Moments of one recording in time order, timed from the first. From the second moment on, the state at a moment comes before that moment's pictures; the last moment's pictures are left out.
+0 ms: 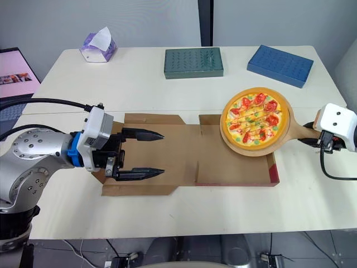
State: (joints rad) left arm -0.37 0.88 0.07 -0.46 -0.71 0.64 -1.15; right arm -0.29 -1.22 -0.17 0.02 0.13 0.18 1.19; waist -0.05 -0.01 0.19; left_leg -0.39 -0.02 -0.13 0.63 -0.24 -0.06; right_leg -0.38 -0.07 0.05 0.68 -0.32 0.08
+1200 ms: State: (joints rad) left arm -0.40 0.83 -0.01 -0.42 -0.68 0.60 -1.21; right arm -0.40 -1.32 -0.27 0.12 0.07 0.10 1.16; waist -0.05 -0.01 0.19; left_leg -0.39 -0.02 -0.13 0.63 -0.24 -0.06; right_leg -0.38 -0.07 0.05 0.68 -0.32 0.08
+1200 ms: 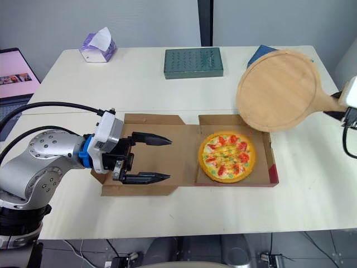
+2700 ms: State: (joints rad) left arm -0.55 0.68 -0.04 -0.46 -0.78 0.65 -1.10; right arm 0.13 -0.86 -0.62 -0.07 0.33 0.85 0.76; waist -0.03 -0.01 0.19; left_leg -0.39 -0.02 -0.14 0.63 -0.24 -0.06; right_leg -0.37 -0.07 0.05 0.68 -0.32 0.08
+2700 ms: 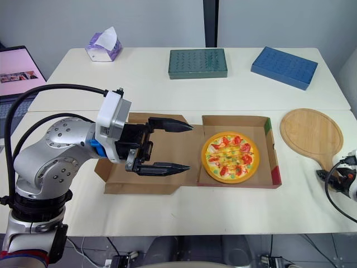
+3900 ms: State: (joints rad) left arm 0.81 0.34 0.47 -0.71 -1.76 0.73 -0.16; right arm -0.66 -0.89 0.05 -0.22 0.53 0.51 1.33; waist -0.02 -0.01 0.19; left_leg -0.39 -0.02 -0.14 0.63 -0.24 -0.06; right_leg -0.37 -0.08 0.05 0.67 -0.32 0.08
